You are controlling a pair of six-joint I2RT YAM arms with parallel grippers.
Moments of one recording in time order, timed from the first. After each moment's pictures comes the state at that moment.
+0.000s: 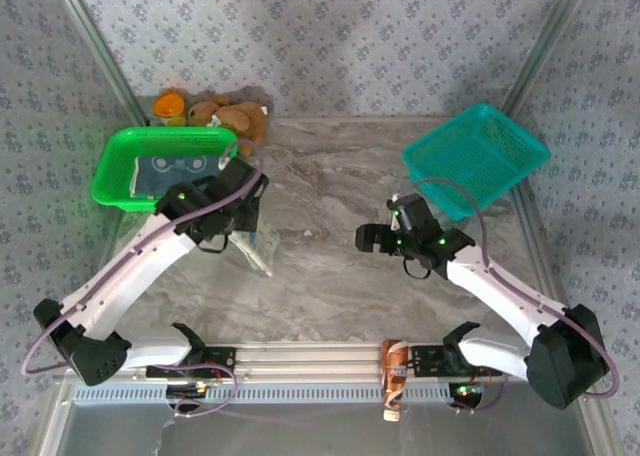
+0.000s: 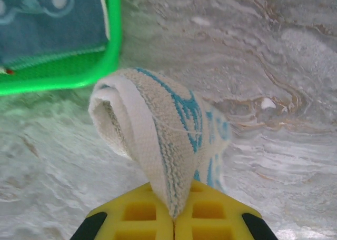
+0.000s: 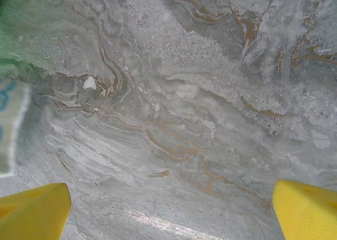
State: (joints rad) left arm -0.71 1.25 1.43 -1.22 -0.42 -0.46; right arm 0.55 1.12 0.75 -0.48 -0.07 0.53
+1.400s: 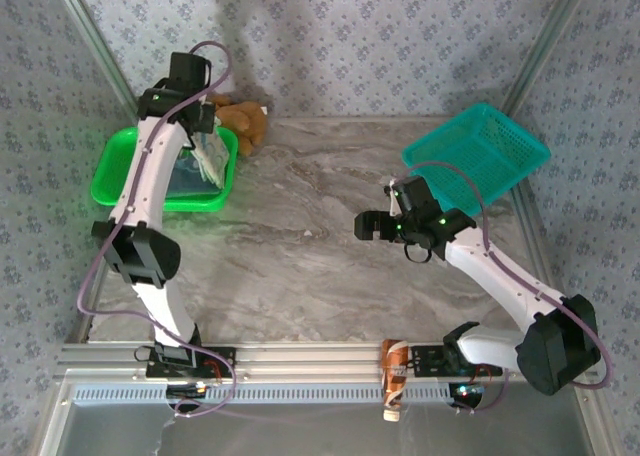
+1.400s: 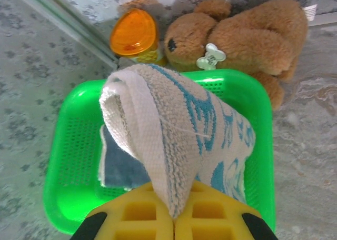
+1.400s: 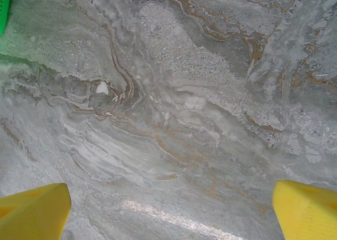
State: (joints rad) left arm -0.18 1.87 2.14 -1.11 -0.39 0.04; right arm 0.51 1.20 0.92 -0.62 -0.12 0.46
